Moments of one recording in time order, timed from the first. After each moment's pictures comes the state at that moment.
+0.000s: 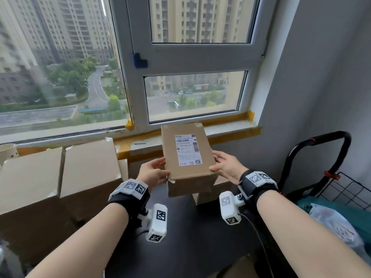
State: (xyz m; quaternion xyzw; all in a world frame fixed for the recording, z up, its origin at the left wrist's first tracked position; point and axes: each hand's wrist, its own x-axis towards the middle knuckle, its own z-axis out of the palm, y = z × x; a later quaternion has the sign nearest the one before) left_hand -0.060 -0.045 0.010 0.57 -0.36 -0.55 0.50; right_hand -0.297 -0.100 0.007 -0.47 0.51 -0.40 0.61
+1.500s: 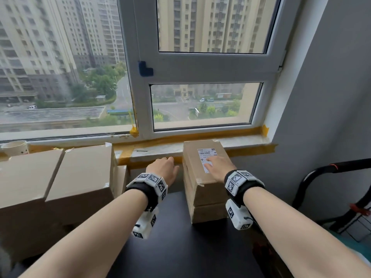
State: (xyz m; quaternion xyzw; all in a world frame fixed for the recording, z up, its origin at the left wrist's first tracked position) left_hand -0.112 -0.106 0.029 0.74 -0.66 -0.02 0.09; right_hand -0.299 -0.169 0.028 -0.80 0.58 -0.07 0.15
